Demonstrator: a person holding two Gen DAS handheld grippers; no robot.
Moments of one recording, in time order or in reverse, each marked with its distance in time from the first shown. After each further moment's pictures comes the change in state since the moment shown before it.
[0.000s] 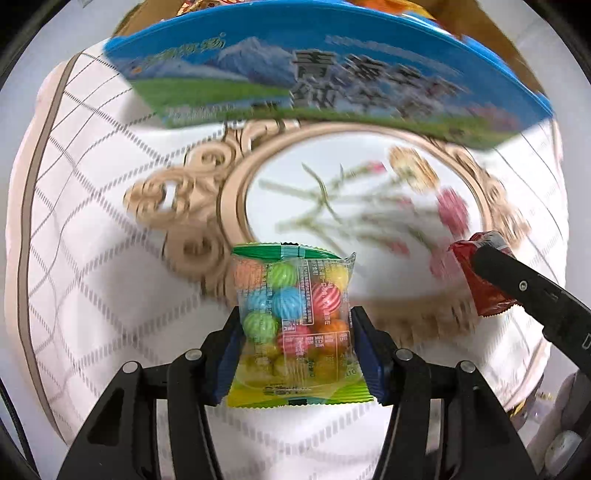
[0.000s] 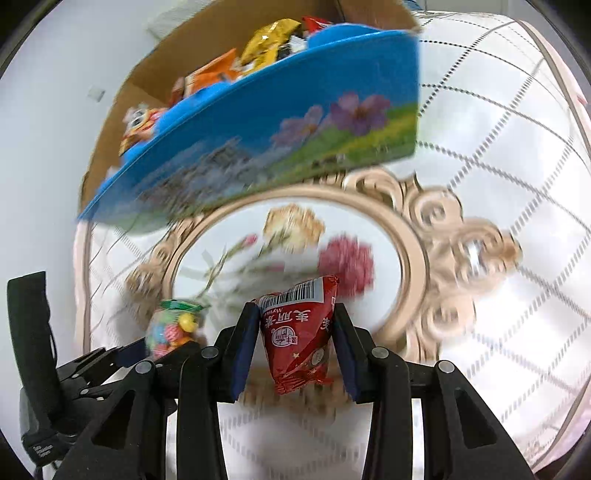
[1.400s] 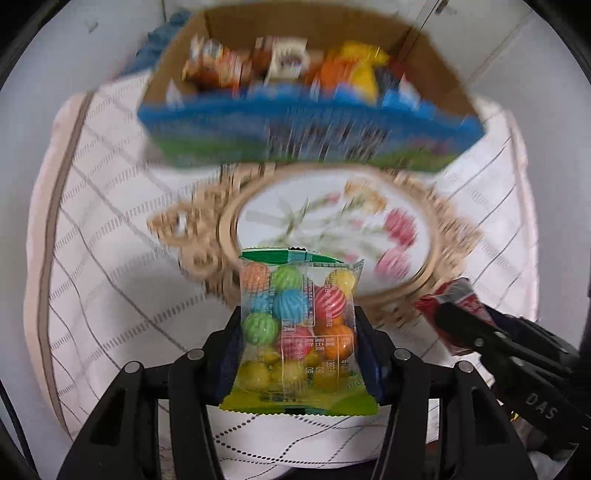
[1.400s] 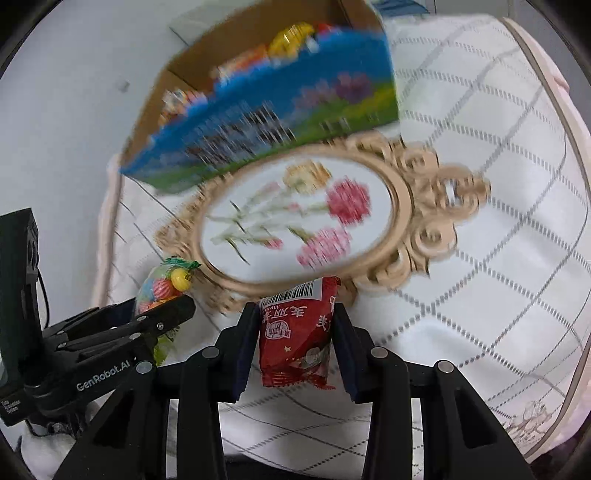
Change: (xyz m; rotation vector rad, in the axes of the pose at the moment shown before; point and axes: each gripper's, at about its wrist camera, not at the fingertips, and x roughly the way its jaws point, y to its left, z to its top) left arm -0.071 -0.006 -0.008 0.030 -0.140 -0.050; right arm -0.059 -0.007 -0.035 -0.025 -0.057 0.065
